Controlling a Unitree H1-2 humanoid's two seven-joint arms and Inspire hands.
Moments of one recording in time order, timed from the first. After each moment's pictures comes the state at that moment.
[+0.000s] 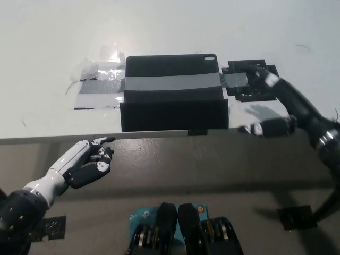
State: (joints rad) left_arm -0.29 0.46 -0.15 -0.19 0.02 0.45 -0.31; right_arm -0.61 -0.42 0.31 -0.15 -0.26 0.35 0.27
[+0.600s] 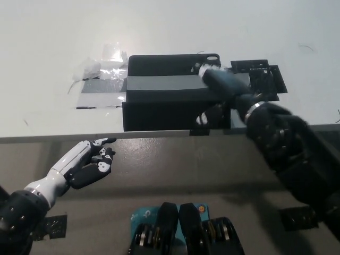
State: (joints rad) left_arm -0.29 0.45 -0.15 -0.19 0.02 0.45 -0.31; right_arm -0.81 -0.25 0.55 0.27 -0.49 0.32 0.27
